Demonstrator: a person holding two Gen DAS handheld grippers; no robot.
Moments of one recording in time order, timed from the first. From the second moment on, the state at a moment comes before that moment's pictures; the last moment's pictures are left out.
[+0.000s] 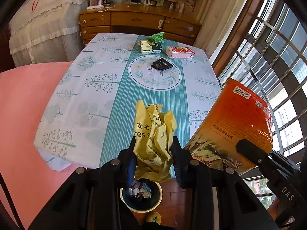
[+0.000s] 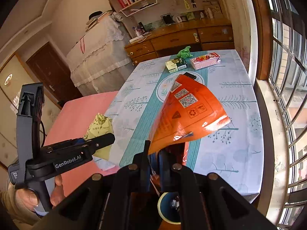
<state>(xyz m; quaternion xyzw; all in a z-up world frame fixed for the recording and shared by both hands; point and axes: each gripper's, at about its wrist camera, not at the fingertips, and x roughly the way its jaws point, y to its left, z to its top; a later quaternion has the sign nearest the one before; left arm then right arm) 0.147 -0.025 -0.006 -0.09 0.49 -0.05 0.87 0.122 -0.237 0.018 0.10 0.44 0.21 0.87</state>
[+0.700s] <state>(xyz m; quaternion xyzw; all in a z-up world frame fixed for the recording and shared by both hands) 0.037 -0.062 -0.030 -0.01 0.54 -0.06 0.84 0.021 -0.251 -0.045 0.12 0.53 0.21 0.81</state>
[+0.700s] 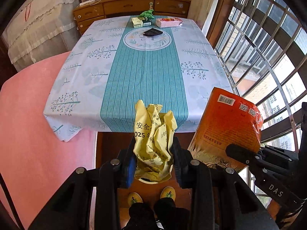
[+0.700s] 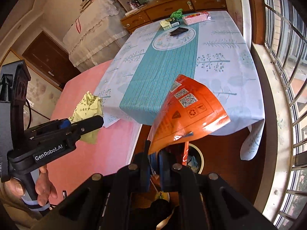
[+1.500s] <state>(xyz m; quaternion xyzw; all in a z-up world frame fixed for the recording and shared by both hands) 0.039 -0.033 -0.379 -0.01 0.69 -0.10 0.72 0.010 -0.195 -0.393 0.14 0.70 0.11 0.69</state>
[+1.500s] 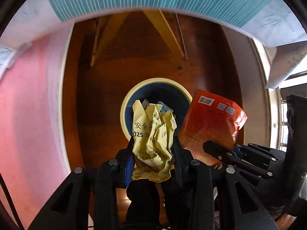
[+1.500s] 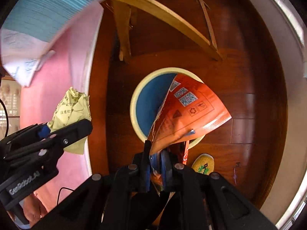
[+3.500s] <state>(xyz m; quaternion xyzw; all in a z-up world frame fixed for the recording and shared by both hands) 0.022 0.025 -0.072 0.03 0.53 -0.12 0.84 -0.005 -0.163 -0.099 0.10 0.56 0.02 0.82</state>
